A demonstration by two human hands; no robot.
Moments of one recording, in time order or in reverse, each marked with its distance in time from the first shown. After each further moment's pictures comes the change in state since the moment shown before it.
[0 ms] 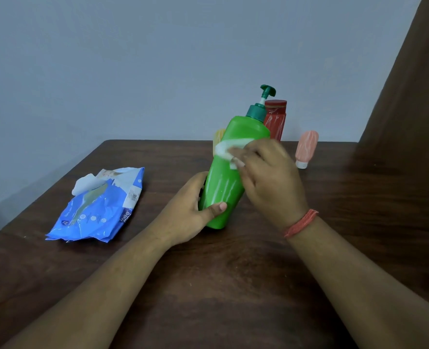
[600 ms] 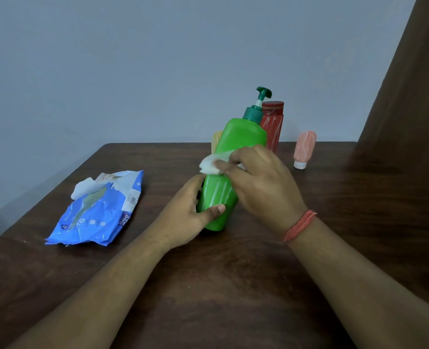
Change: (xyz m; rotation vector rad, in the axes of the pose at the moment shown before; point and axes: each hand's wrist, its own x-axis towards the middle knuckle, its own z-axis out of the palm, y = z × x) left_hand 0.000 0.002 0.001 -0.018 0.027 0.035; right_hand -0.002 0.002 0.000 -0.123 -0.098 -0.171
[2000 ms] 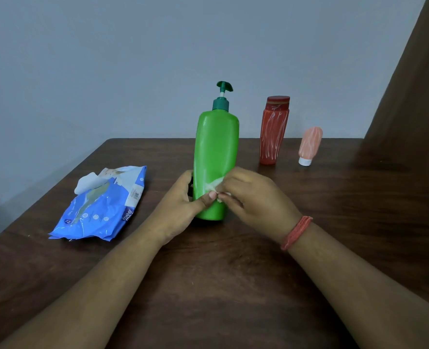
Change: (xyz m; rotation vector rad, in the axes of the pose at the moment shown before) left_hand 0.001 -0.012 -0.005 -0.386 0.068 -0.188; right_hand -0.014 -0.012 0.013 0.432 -0.280 0.114
